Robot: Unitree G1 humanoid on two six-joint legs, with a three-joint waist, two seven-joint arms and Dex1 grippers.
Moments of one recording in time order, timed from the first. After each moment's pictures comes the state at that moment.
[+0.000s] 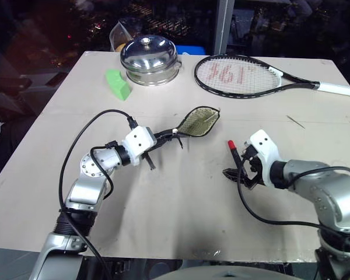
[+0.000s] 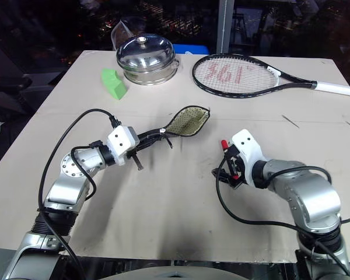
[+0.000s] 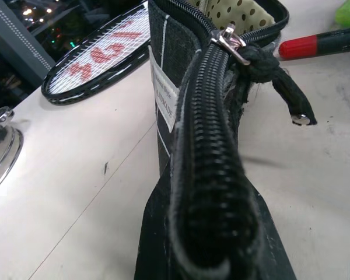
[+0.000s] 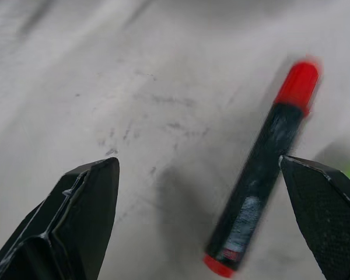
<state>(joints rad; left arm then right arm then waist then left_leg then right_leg) -0.30 0.60 -0.04 0.02 -0.12 -0.10 -0.82 -0.33 -0.39 0.04 -0.72 0.31 1.54 0.51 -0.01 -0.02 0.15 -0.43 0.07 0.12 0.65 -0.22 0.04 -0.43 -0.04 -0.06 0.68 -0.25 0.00</state>
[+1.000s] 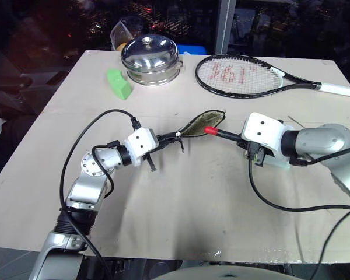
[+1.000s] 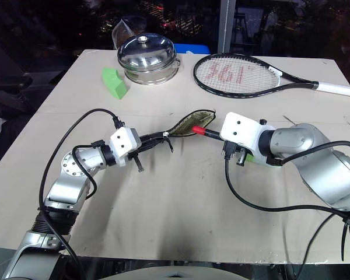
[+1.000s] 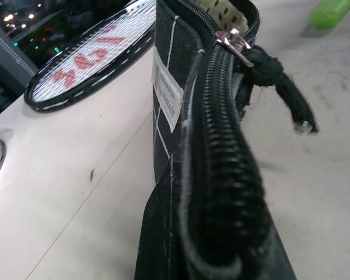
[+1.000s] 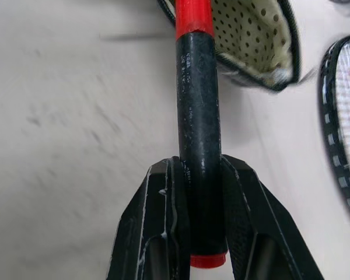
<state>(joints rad) -0.30 0.60 -0.06 0.01 -0.12 -0.12 -0.89 -0.69 -1.01 0.42 -0.65 0.19 0.95 0.78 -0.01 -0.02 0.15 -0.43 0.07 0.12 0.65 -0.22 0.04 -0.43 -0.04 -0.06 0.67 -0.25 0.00</state>
